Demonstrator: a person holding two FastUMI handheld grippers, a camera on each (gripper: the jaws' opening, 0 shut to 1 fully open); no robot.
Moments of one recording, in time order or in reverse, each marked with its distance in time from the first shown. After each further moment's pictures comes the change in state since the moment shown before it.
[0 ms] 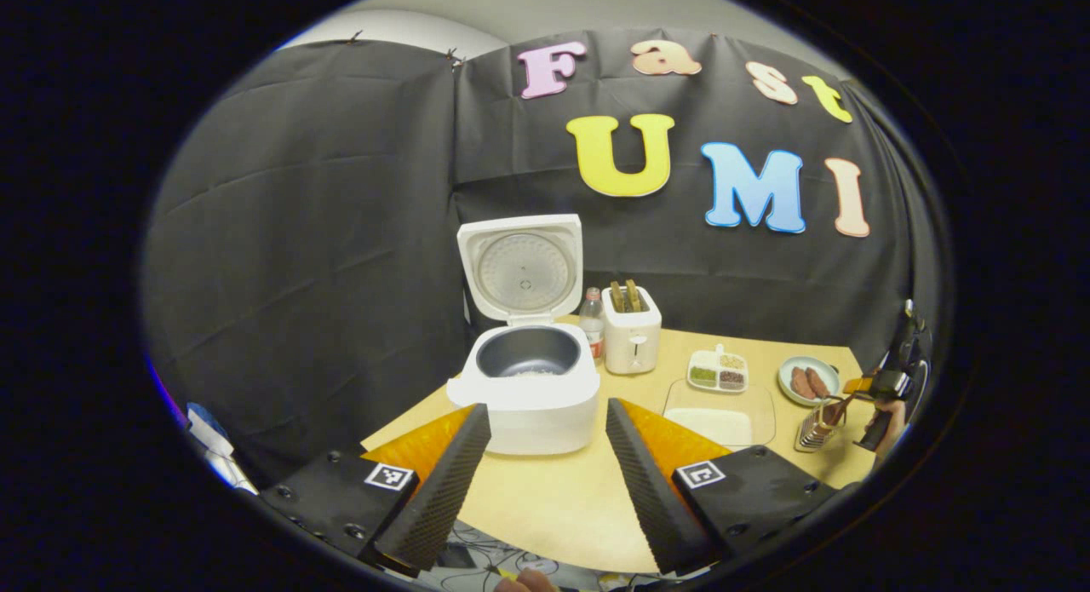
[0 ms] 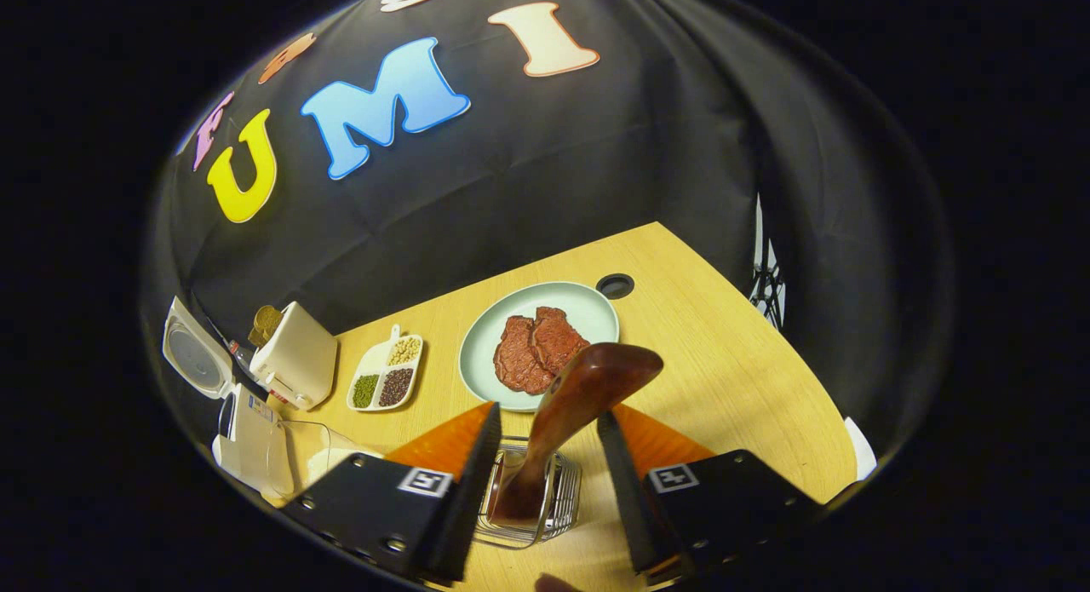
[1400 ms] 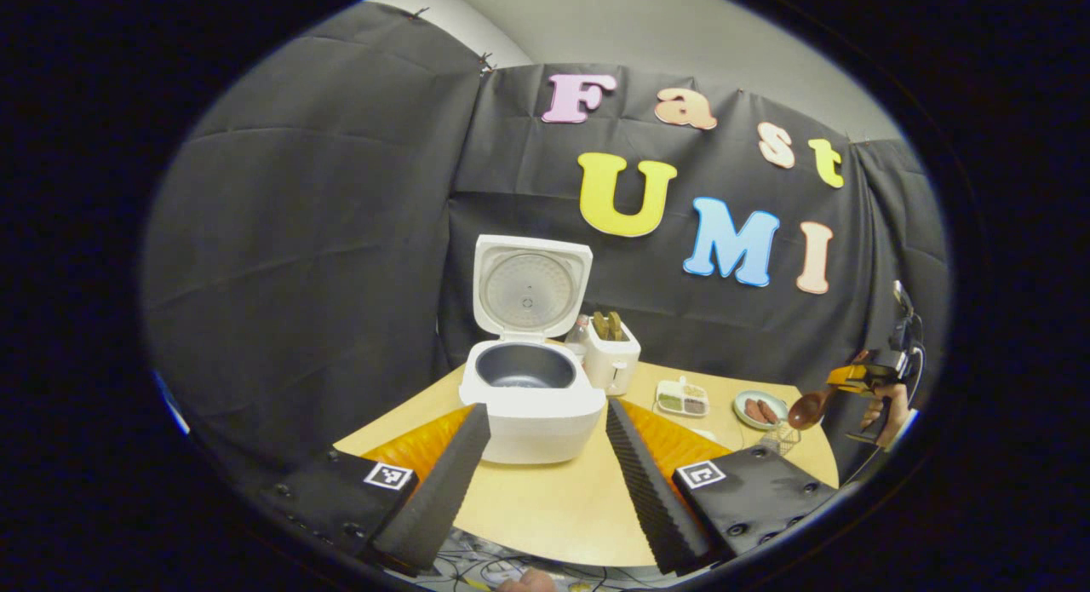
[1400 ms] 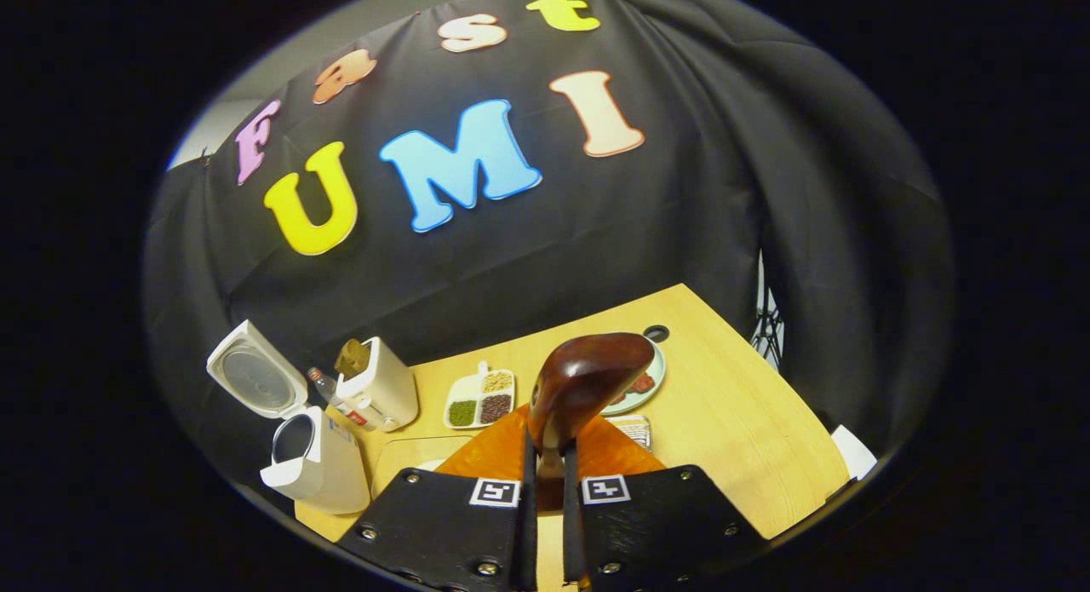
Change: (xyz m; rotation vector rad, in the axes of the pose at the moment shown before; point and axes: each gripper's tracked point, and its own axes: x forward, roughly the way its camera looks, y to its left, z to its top) left arm -0.025 0.097 0.000 -0.169 -0.124 -0.226; right arm -0.174 0.151 0.029 -0.058 -0.177 0.086
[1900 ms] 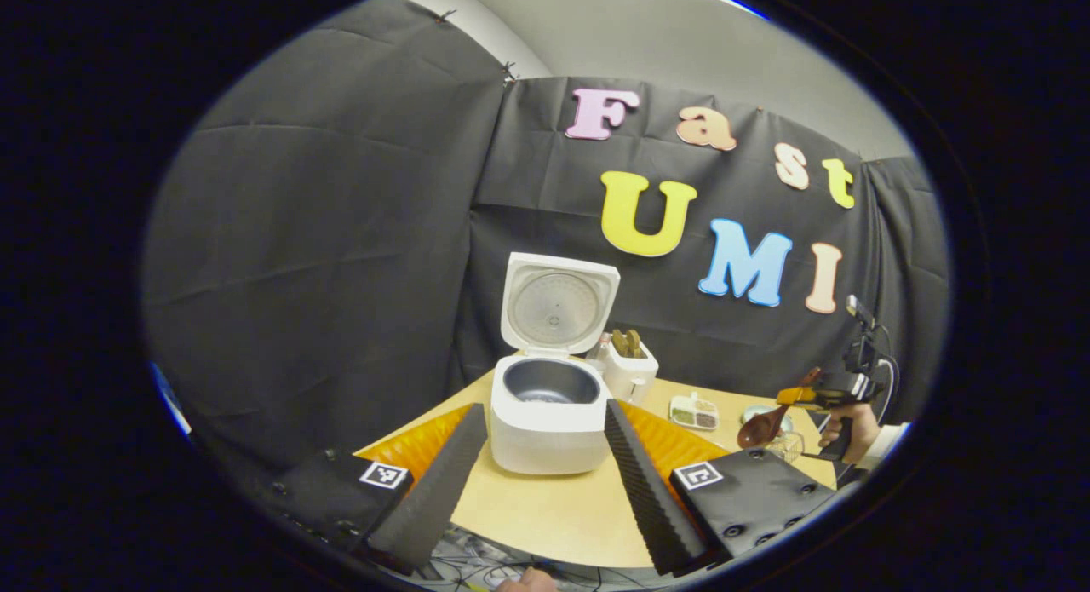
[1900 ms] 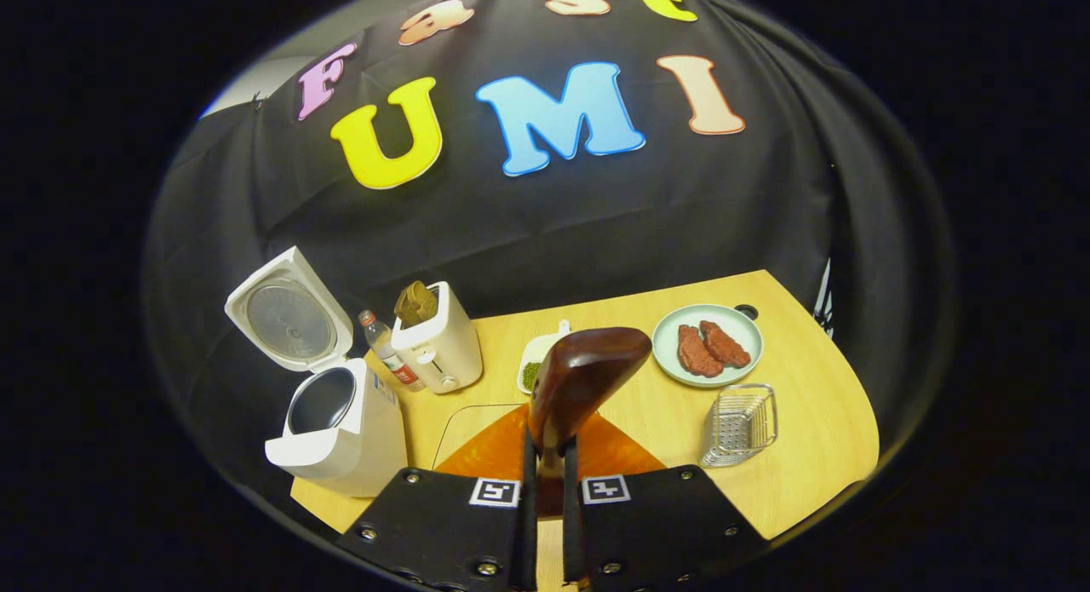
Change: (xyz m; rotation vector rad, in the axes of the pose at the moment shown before) left arm -0.008 0.049 0.021 -0.010 -0.038 0.064; right arm 0.056 0.112 -0.069 -0.117 0.145 0.095
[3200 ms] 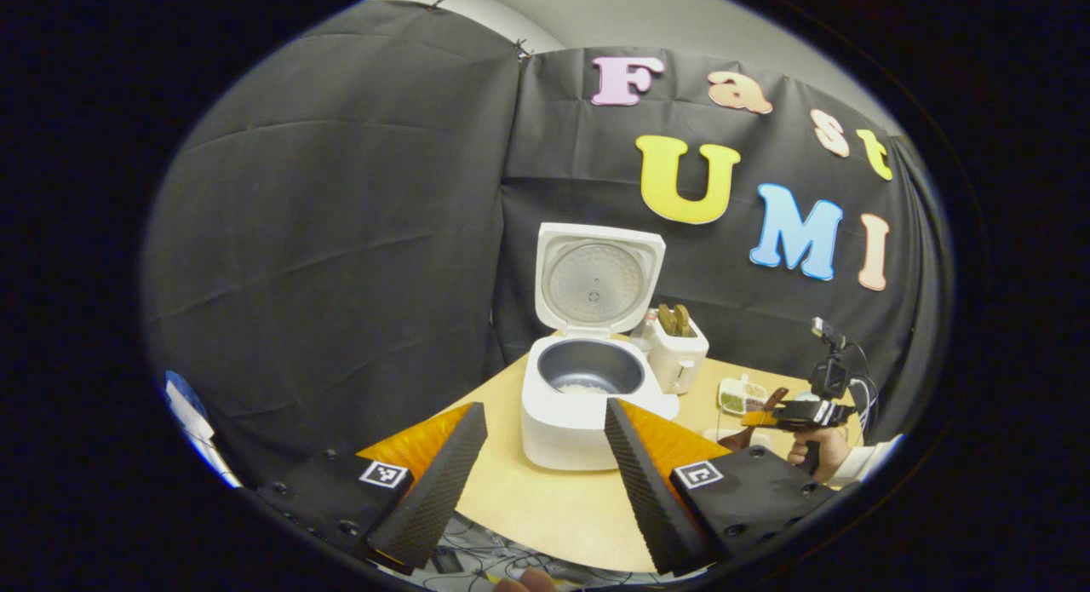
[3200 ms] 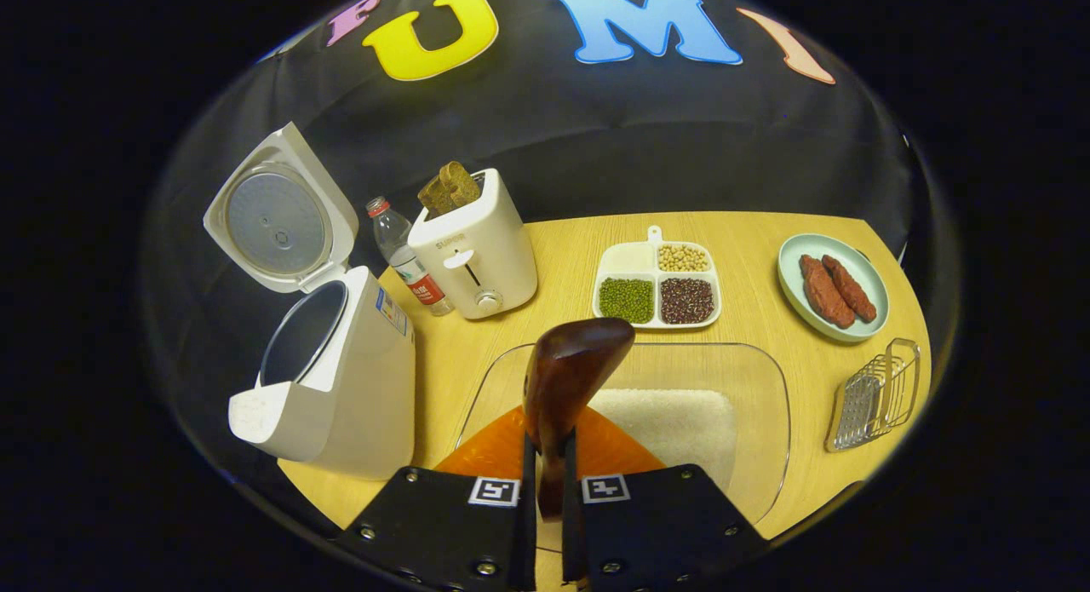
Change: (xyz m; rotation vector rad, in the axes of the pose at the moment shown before) left arm 0.048 0.006 -0.014 0.037 0.094 0.160; right arm 0.110 0.073 -0.090 -0.041 0.244 0.145
